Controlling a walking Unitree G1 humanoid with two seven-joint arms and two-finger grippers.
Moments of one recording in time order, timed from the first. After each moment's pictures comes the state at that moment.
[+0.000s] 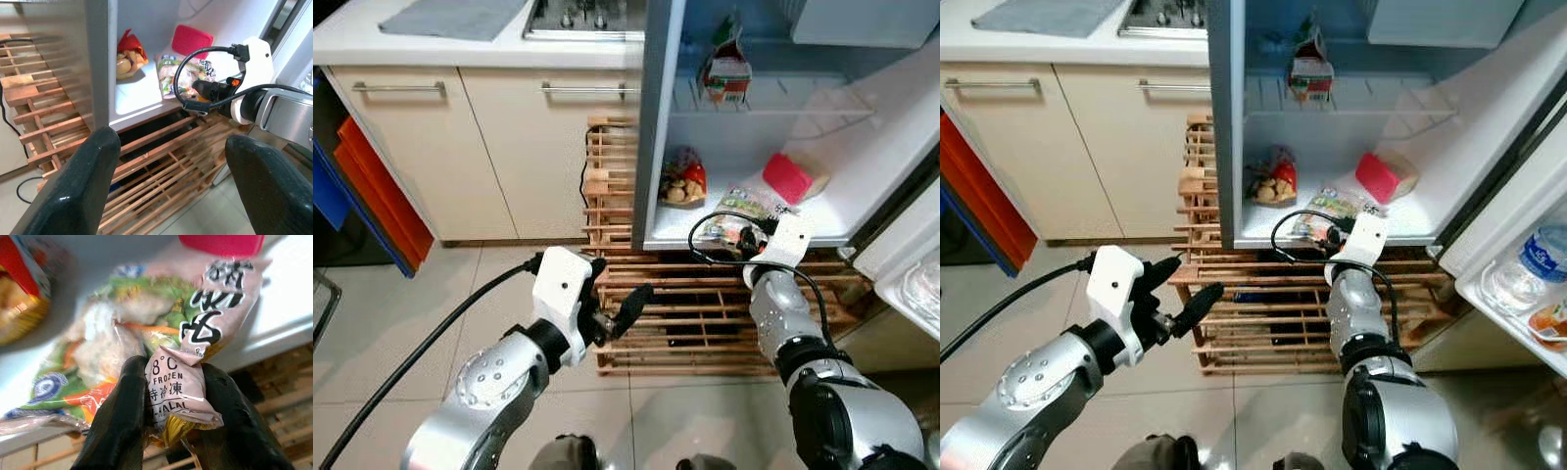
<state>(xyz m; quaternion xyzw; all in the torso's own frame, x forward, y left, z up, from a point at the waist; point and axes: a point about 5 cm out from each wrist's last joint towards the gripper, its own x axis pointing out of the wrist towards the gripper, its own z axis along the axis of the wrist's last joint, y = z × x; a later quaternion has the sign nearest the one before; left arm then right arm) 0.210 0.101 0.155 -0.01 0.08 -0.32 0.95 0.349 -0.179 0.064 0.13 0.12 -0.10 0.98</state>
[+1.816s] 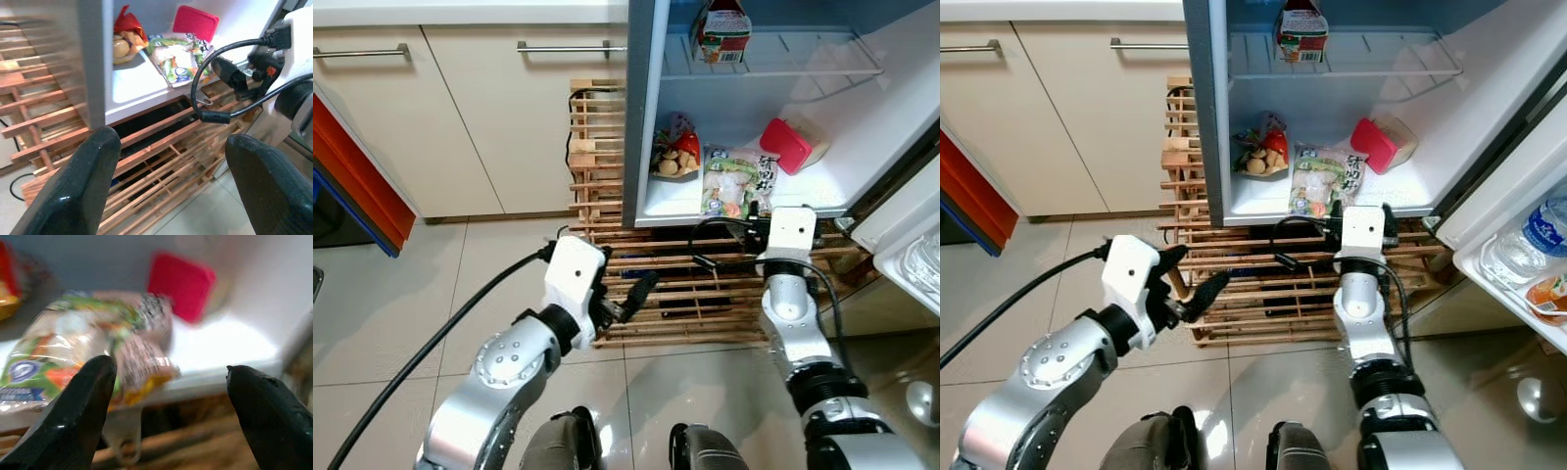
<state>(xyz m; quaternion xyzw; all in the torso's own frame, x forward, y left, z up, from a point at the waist) 0.231 0.095 0.152 0.01 0.06 -0.31 0.95 0.337 -0.176 0.090 0.00 -0.01 -0.15 0.99</state>
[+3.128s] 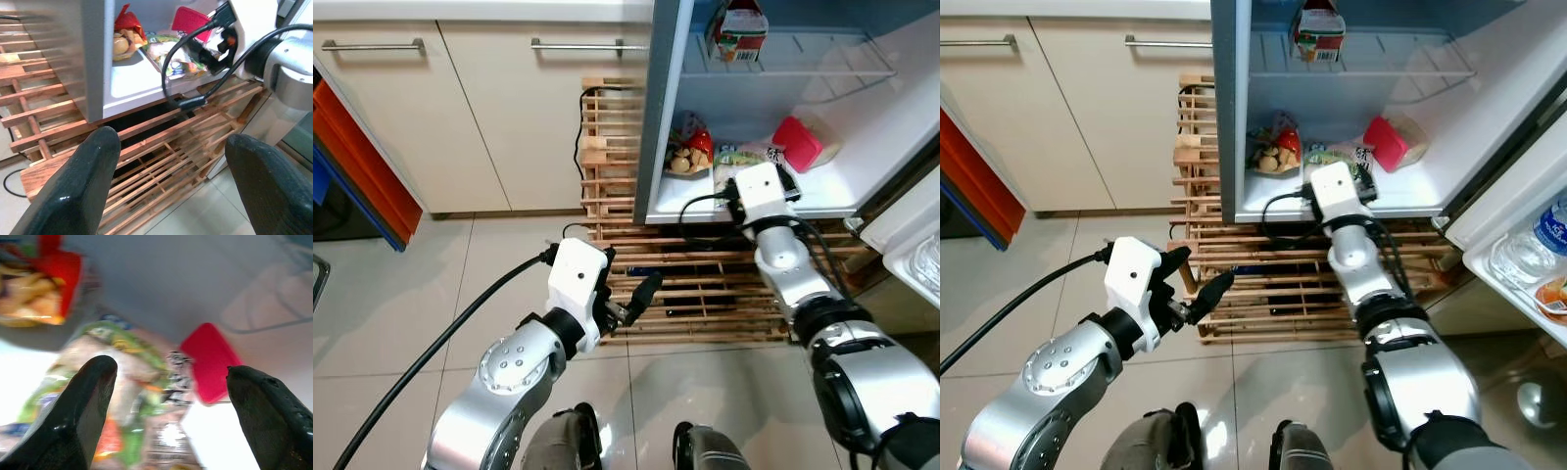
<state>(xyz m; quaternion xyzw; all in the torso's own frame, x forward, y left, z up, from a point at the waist) 0.225 0.087 0.152 -0.01 0.06 -0.31 0.95 0.382 -0.180 0.137 -0.24 -0.03 -0.05 0.97</state>
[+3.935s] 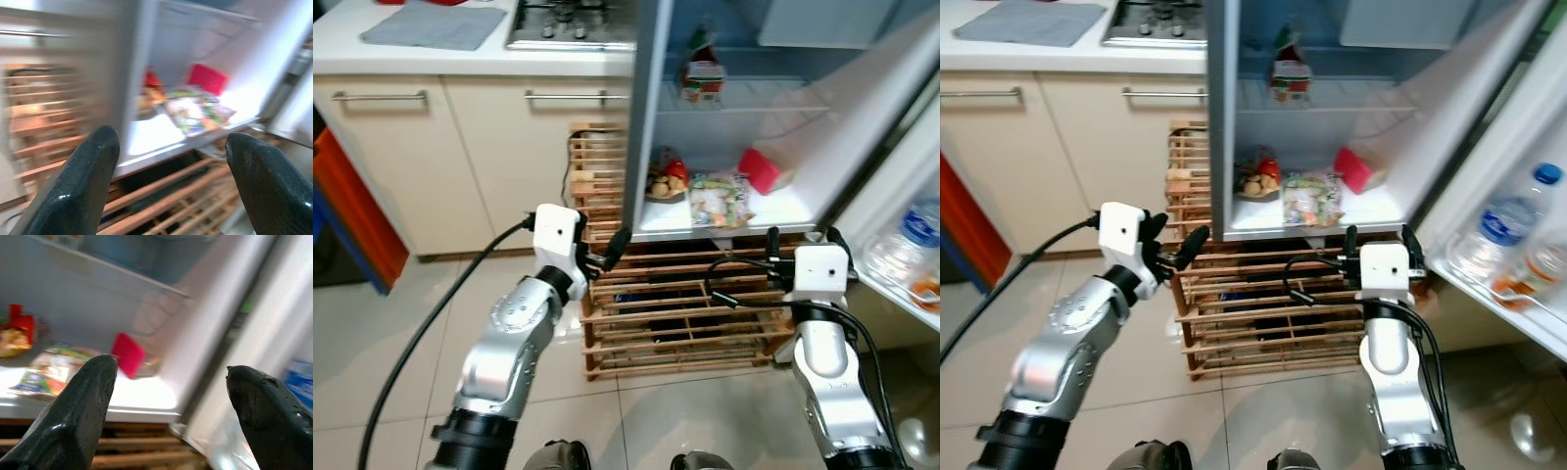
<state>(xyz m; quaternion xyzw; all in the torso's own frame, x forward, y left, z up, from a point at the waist) 0.297 0.096 0.129 -0.06 0.04 -0.23 0.97 0.272 -0.196 0.103 -0.15 -0.07 -0.09 0.98</state>
